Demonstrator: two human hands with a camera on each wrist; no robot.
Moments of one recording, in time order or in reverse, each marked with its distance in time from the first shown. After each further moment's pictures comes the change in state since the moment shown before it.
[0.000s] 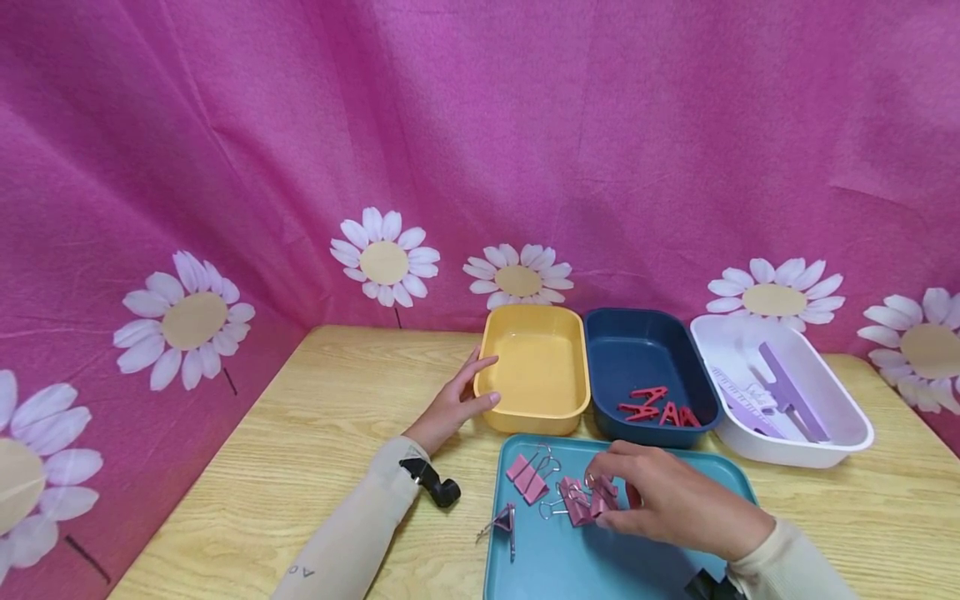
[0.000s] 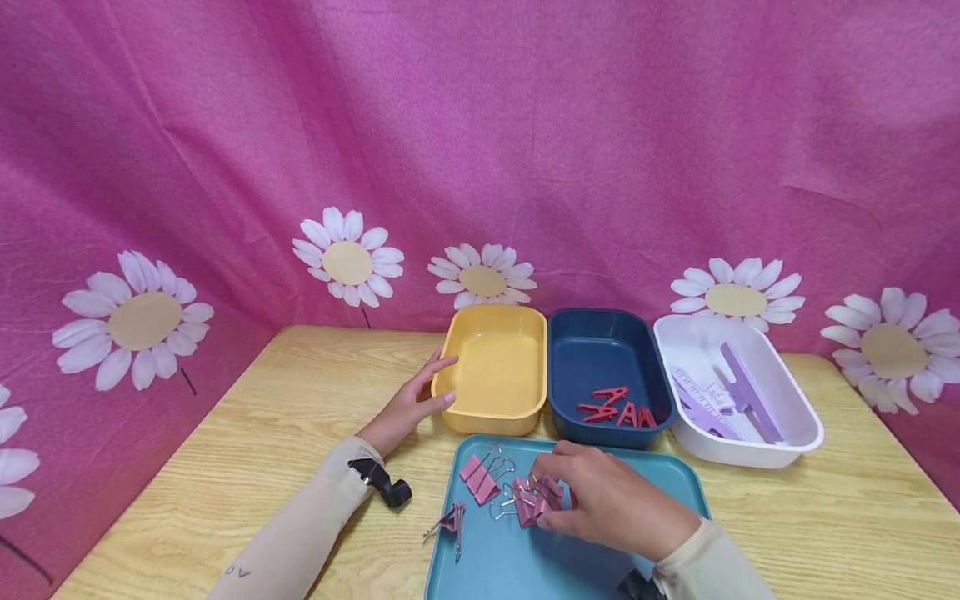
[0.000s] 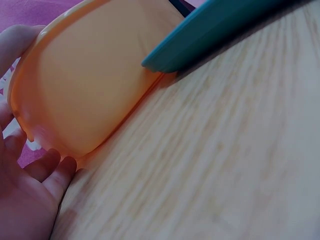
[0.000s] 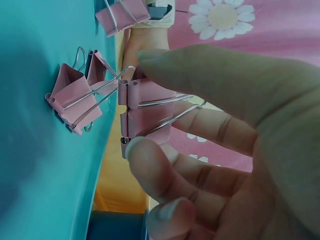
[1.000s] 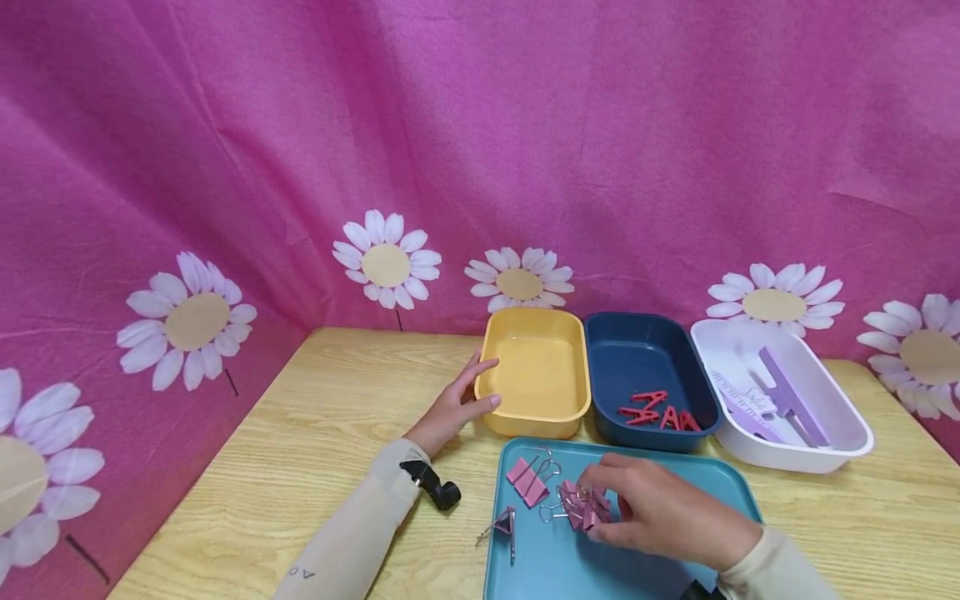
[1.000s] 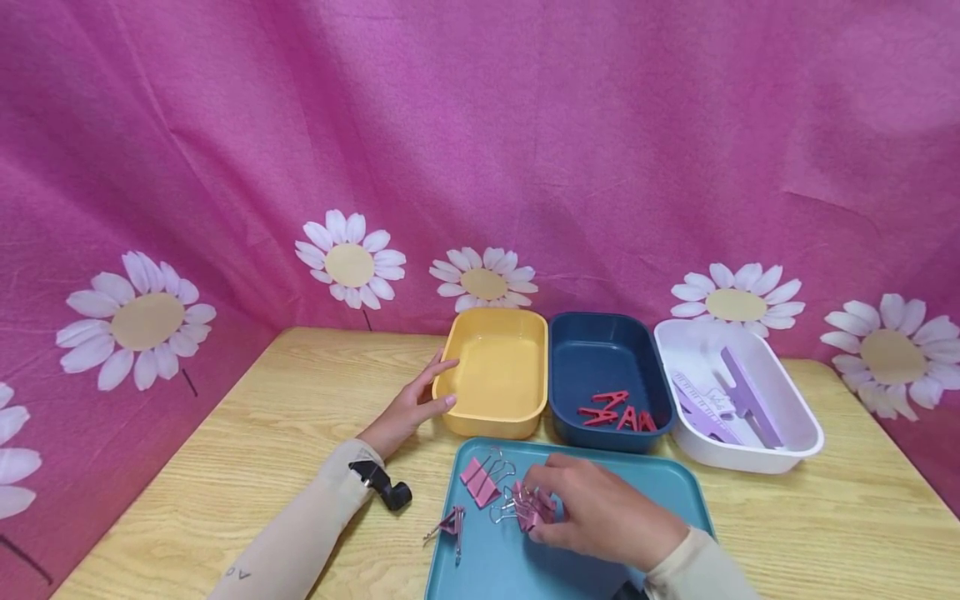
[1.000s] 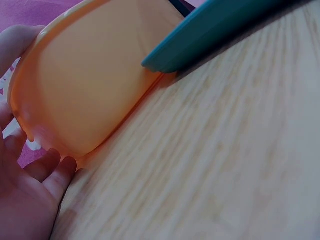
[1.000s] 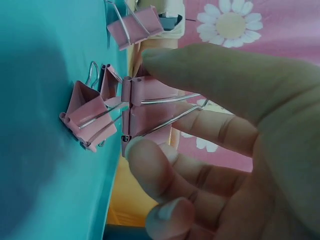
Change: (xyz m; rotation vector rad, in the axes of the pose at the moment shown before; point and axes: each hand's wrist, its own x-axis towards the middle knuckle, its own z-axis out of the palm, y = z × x) left_hand -0.001 0.002 0.000 0.022 -0.006 0.003; right_hand 0.003 -0.002 0.010 -0.005 -0.018 -0.034
